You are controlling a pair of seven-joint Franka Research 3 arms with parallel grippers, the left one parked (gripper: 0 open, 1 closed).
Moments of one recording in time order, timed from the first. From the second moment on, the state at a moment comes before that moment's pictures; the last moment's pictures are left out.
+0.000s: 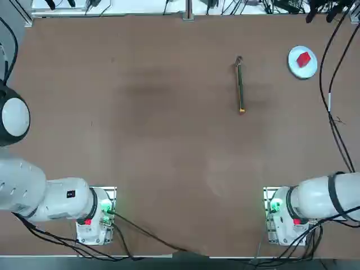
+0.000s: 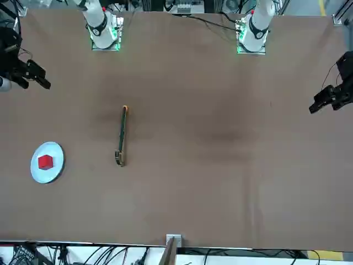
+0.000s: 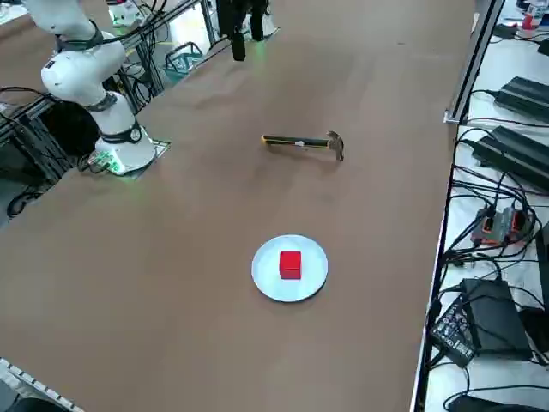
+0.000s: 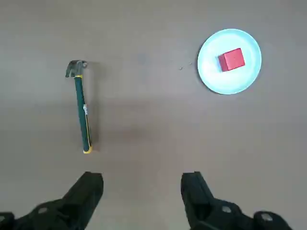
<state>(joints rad) 0.02 -0.05 -0.05 -1.66 0.00 1.59 -0.01</state>
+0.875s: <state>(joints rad) 0.11 0.03 -0.03 -1.67 0.01 1.63 0.00</state>
